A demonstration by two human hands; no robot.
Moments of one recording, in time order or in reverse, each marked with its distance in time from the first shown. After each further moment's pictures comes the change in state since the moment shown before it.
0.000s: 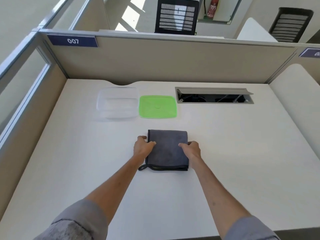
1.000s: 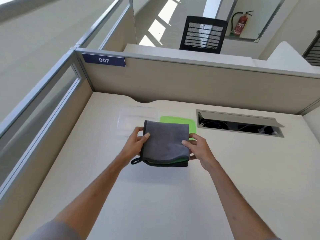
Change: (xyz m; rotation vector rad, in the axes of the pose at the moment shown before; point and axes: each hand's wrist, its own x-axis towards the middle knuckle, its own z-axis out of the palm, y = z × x) left_hand 0.039 0.058 -0.130 -0.147 -0.085 0.296; right_hand 0.036 -0.125 0.017 0.097 -0.408 -0.398
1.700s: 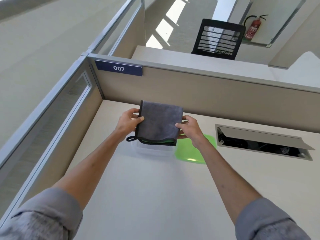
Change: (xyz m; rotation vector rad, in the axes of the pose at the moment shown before) left_hand 0.151 0.054 -0.137 0.044 0.185 0.065; right_hand 0.161 -0.111 0.115 -0.079 0.025 -0.008
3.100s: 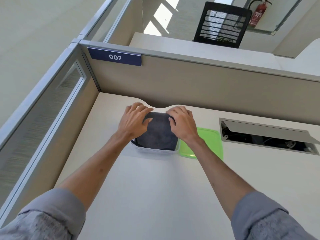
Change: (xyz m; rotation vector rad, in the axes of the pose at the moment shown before) left_hand 0.009 -0.019 0.022 1.018 0.068 0.601; right_hand 0.011 0.012 0.038 -0.984 0.170 -0.695
